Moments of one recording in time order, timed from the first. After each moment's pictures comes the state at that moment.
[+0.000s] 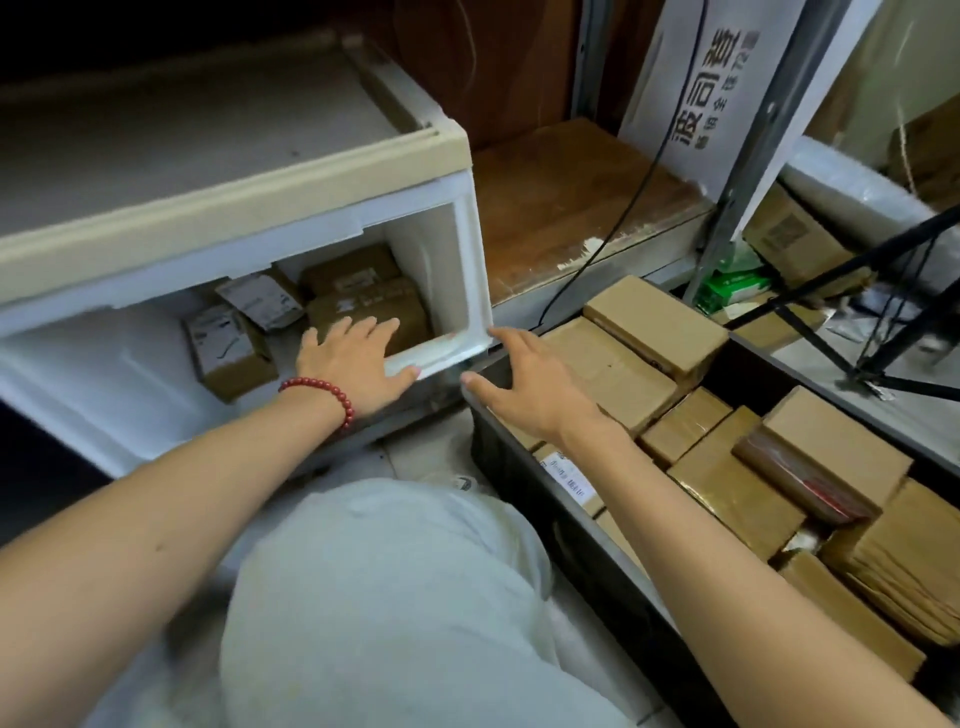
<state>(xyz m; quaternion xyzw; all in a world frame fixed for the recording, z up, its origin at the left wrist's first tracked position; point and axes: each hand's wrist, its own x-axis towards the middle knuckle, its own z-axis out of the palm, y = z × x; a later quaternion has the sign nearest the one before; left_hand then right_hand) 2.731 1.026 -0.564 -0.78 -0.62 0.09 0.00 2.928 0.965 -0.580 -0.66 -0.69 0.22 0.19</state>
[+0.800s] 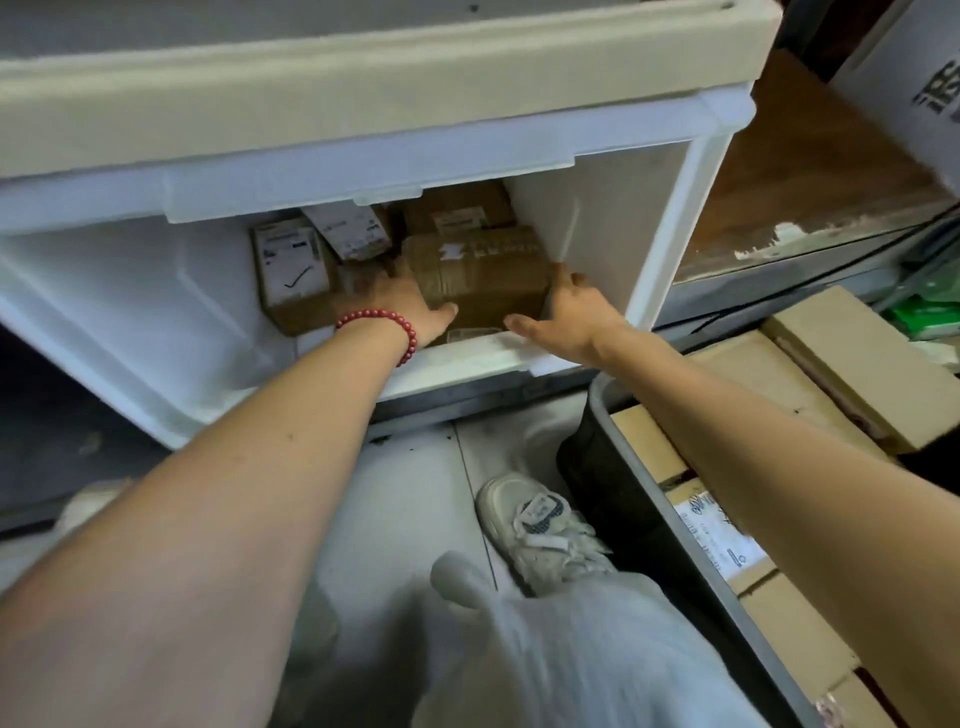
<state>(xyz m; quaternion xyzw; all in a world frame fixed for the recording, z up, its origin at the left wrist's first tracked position) 2.658 1.130 -0.630 -0.61 -0.76 0.00 -0.22 2.843 1.122 -0.626 -0.66 -0.70 0.28 0.05</state>
